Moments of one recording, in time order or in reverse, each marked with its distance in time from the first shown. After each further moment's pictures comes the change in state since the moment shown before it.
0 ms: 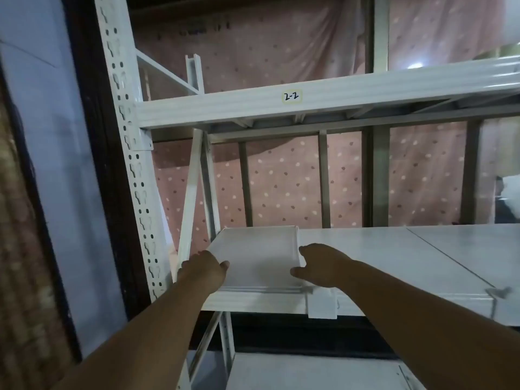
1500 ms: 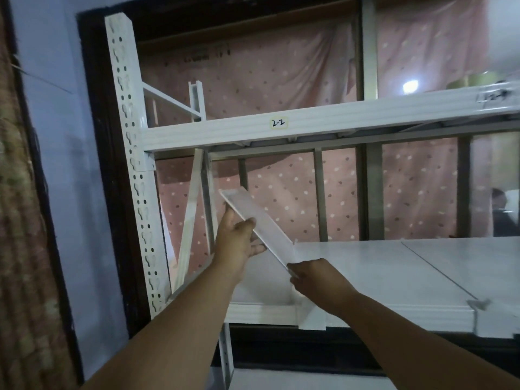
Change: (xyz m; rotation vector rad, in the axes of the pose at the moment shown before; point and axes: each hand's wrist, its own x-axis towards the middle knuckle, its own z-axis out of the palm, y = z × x) left_hand -0.049 0.103 -0.067 -1.650 0.010 0.175; right_hand -0.040 0.015 0.009 0.239 0.366 -0.240
